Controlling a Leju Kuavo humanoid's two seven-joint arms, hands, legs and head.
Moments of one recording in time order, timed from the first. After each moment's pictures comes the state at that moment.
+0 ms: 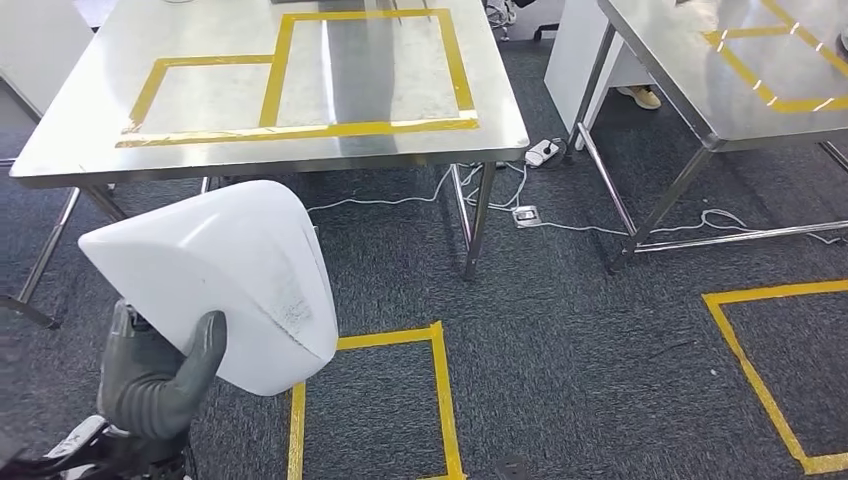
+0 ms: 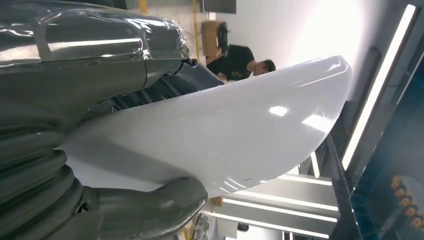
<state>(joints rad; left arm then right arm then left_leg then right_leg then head) -0.10 0.28 -0.70 -2.15 0.15 0.41 -0.14 -0.15 -0.01 0.91 -0.21 -0.58 -0.15 0.07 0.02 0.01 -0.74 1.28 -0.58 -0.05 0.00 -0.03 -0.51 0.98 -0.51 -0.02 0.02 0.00</state>
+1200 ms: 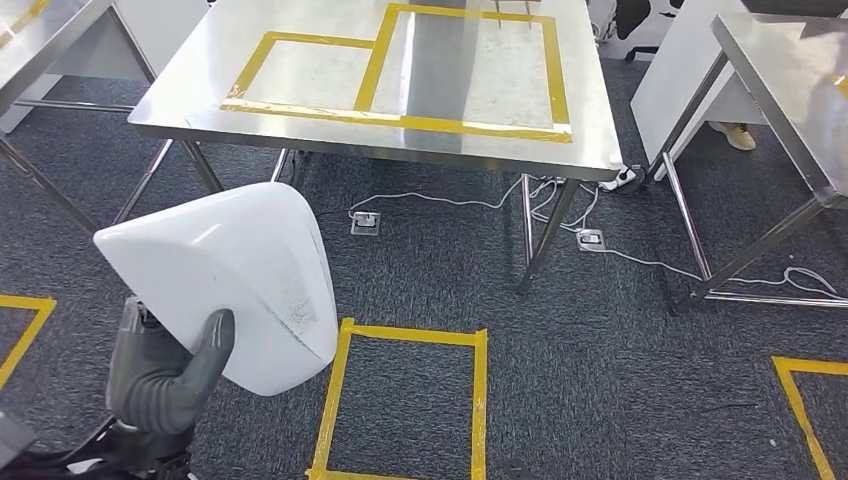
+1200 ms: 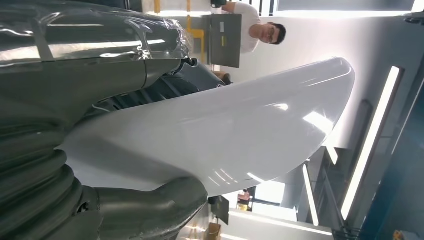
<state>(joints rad) -0.09 0.28 -0.70 -2.15 0.15 0.41 -0.13 -0.14 -0.01 0.91 -0.21 -0.61 -0.15 0.07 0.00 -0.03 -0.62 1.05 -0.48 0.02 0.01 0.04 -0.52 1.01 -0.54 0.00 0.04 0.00</state>
